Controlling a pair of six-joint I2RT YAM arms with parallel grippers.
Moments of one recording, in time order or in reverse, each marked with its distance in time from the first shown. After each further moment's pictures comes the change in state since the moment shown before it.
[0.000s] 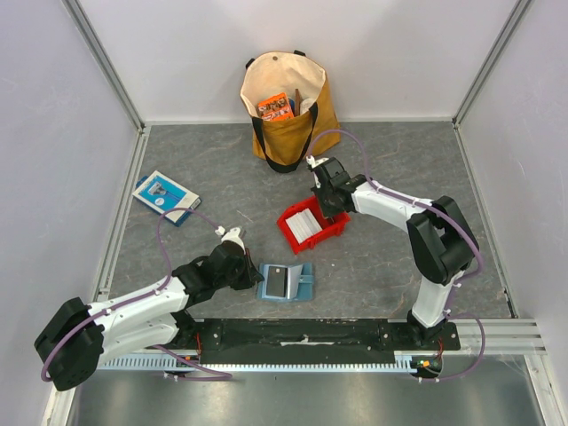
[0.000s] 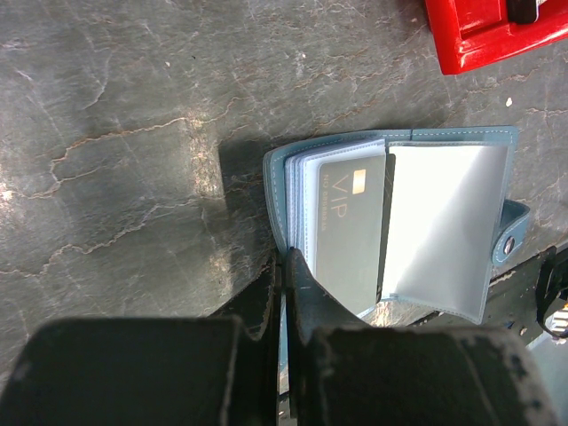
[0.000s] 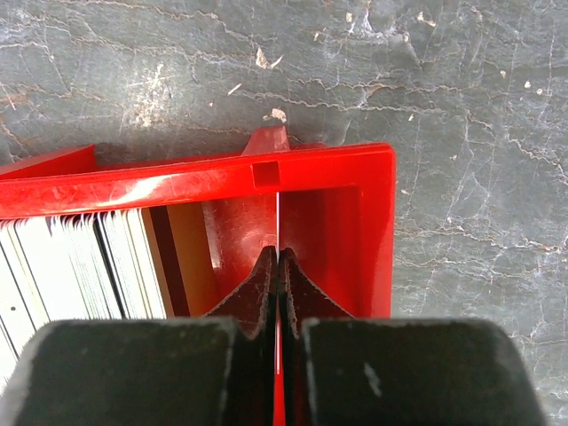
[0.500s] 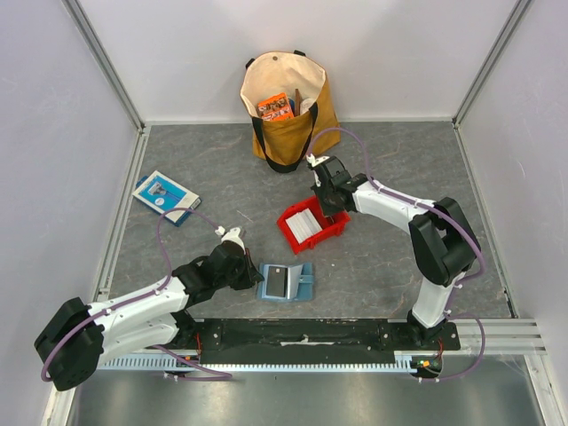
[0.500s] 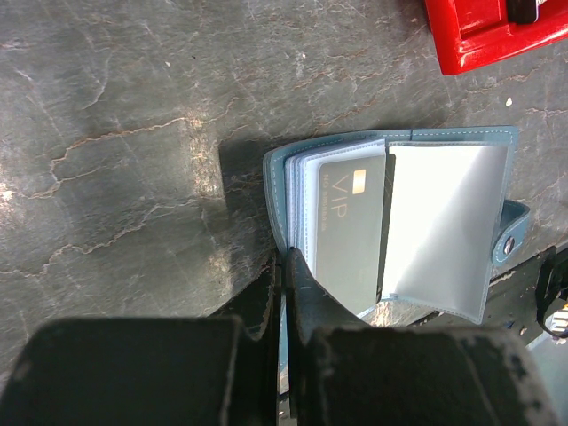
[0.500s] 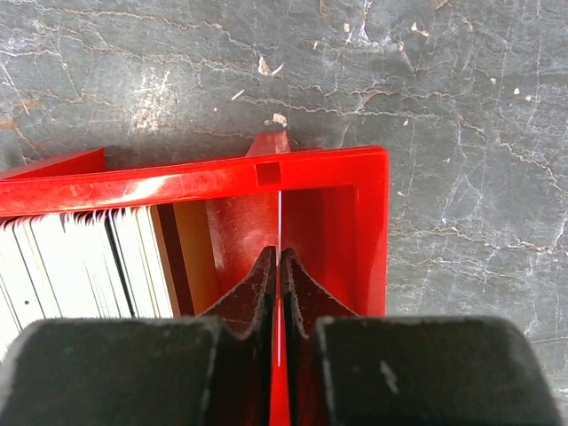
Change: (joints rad) left arm 0.000 0.000 0.000 0.000 0.000 0.000; right arm 0.000 -0.017 0.006 -0.004 0.000 -0.002
